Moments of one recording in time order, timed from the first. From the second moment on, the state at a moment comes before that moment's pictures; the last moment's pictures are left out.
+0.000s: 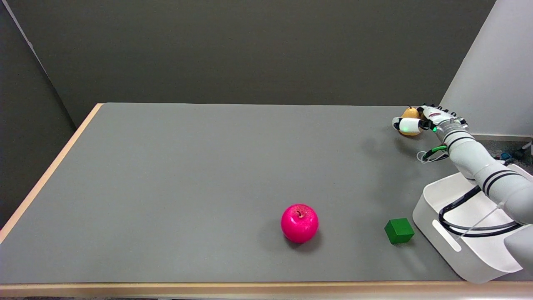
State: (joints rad) arm 0.54 -0.81 -1.87 0.57 1.58 0.17 -0.44
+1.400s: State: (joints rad) arm 0.61 -0.87 -1.95 0.54 1.40 0.21 -0.32
